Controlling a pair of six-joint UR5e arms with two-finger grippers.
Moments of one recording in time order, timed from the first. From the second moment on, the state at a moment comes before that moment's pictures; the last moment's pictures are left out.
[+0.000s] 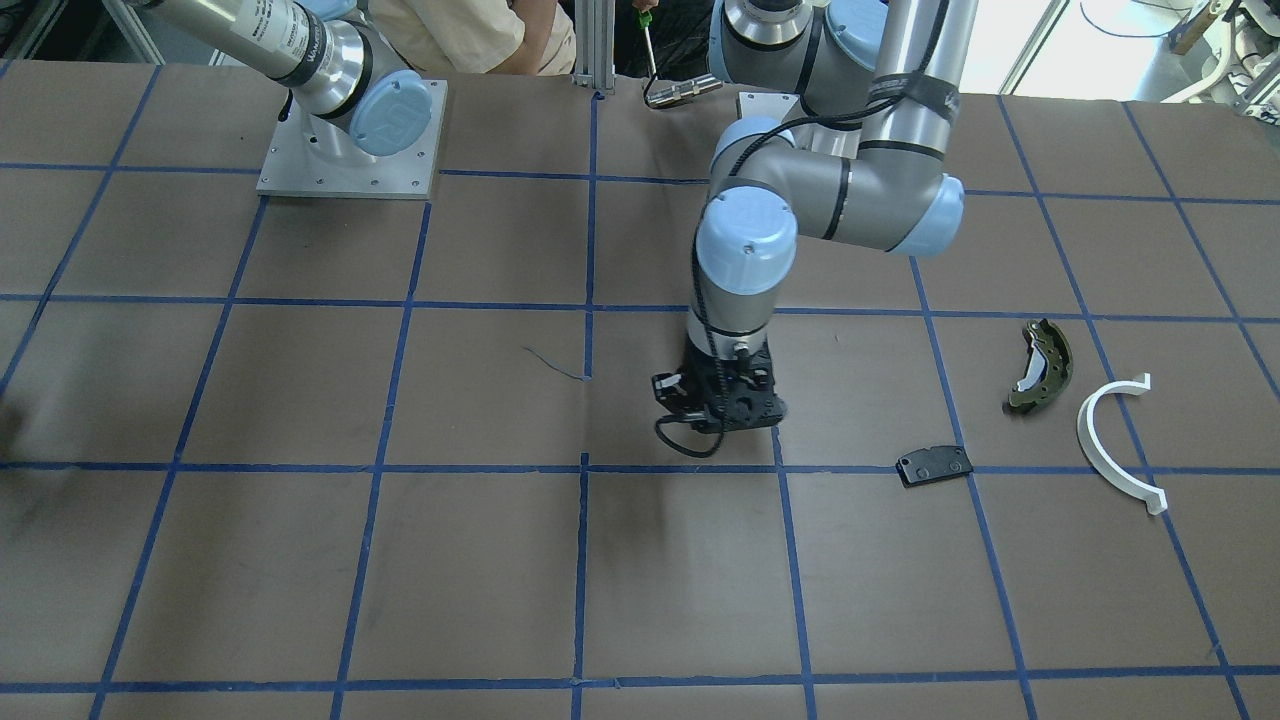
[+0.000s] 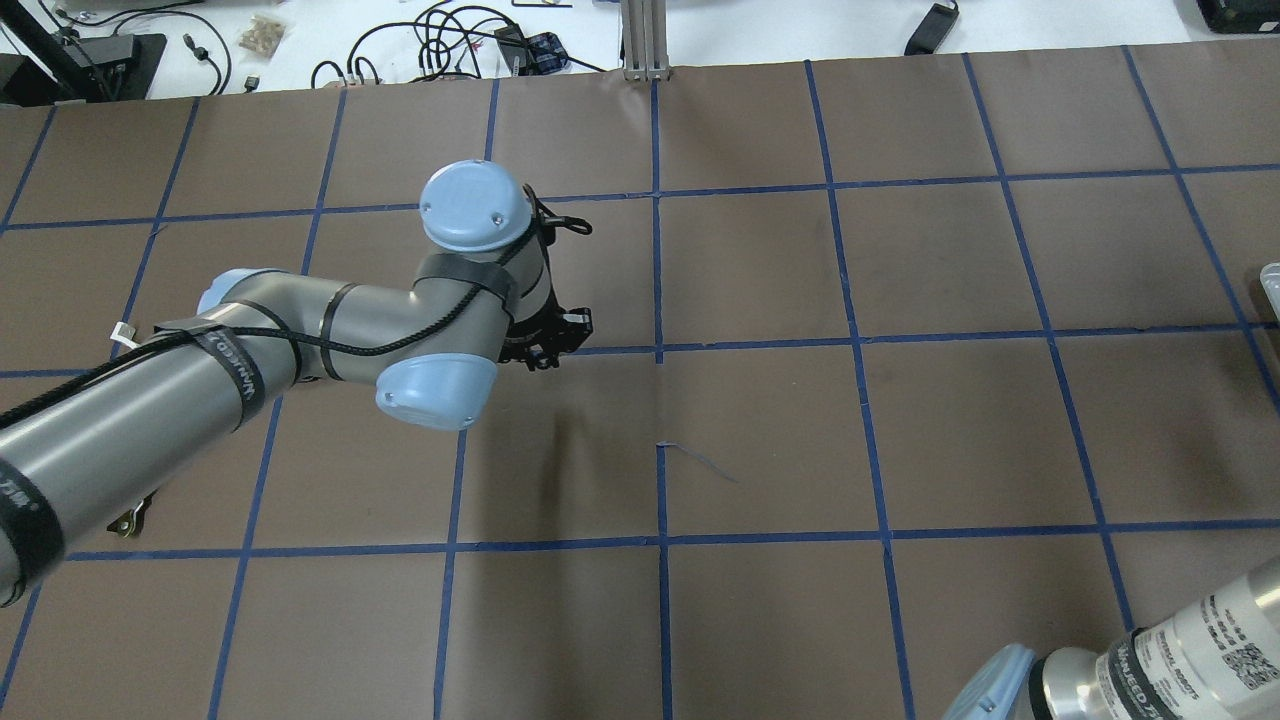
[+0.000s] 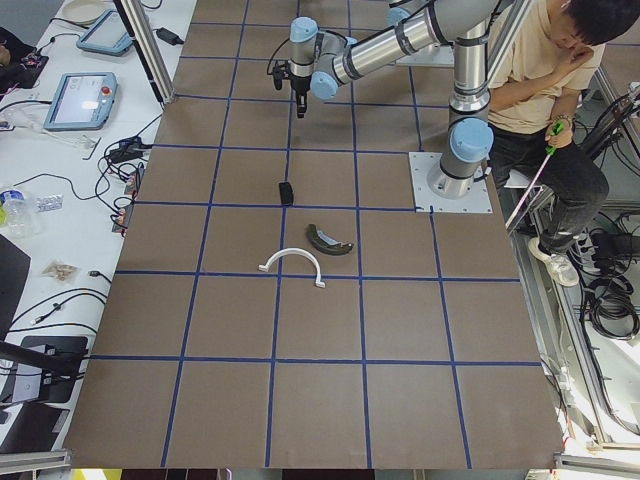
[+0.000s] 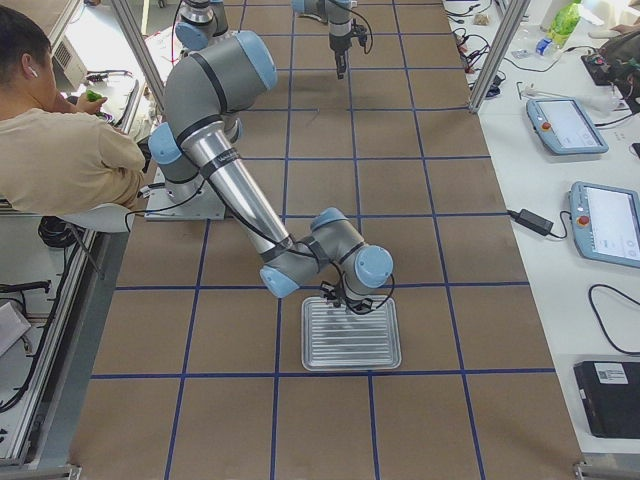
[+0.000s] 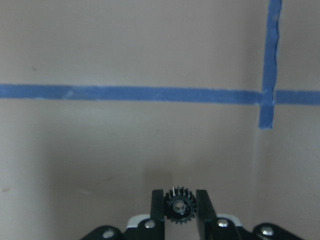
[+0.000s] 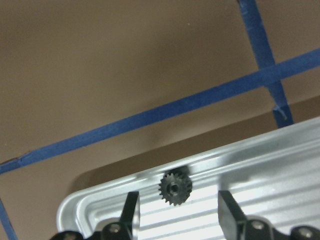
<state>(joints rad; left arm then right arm) -1.73 -1.87 -1.93 -0.87 1.61 -0.31 0.69 -0.96 1.54 -1.97 -1.66 -2.11</state>
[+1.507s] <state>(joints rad) -1.18 -1.83 -2.04 -0.92 1.73 0.49 0.69 -0.98 1.50 -1.97 -1.70 -2.10</state>
